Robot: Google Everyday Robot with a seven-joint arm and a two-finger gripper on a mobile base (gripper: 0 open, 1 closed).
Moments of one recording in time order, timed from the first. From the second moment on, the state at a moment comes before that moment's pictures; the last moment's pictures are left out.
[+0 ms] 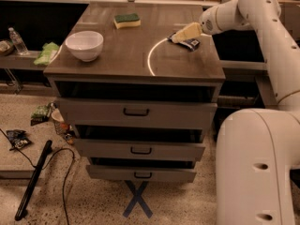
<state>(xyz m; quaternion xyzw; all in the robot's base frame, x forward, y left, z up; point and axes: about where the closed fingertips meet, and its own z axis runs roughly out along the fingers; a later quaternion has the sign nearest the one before) 0.854 -0.159 0.885 -0.36 0.79 0.16 0.47</state>
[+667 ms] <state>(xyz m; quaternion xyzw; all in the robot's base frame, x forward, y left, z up) 0.867 -0.164 0.851 -0.35 0.80 0.18 0.46</state>
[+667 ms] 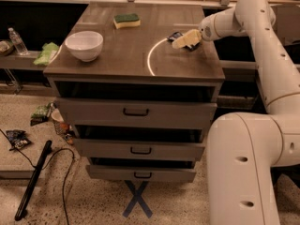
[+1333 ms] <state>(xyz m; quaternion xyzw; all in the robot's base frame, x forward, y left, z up) 0.871 -0.158 0.832 -0.36 0.80 0.18 0.44</state>
